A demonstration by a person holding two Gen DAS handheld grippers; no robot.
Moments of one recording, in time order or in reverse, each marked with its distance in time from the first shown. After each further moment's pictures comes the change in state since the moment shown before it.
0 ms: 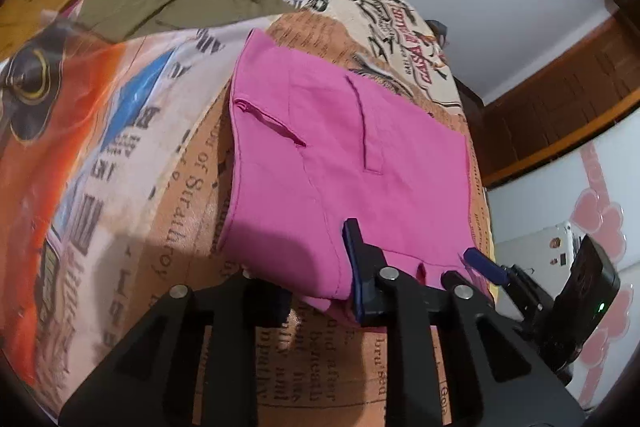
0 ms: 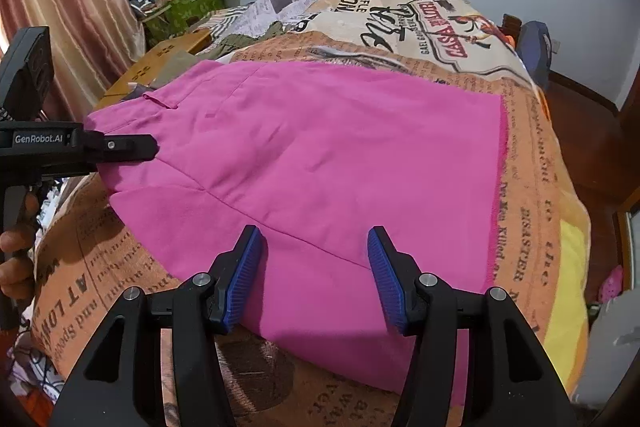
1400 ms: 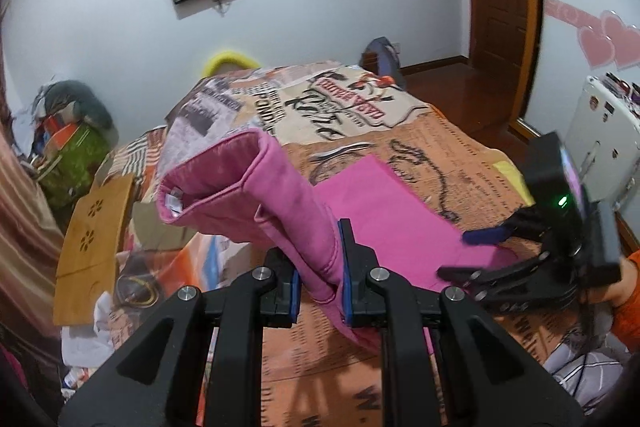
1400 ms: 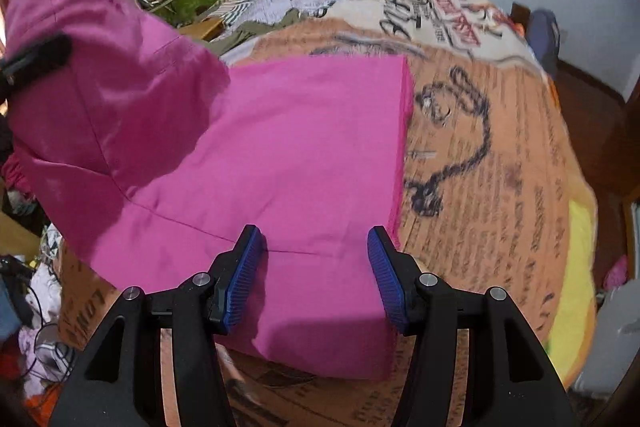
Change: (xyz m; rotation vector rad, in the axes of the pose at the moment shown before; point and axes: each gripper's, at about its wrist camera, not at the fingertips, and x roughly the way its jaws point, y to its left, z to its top) left arm -0.093 -0.110 -0.043 0.705 -0.305 0.263; right arm -0.004 0.019 -0.011 0.024 0.061 0.049
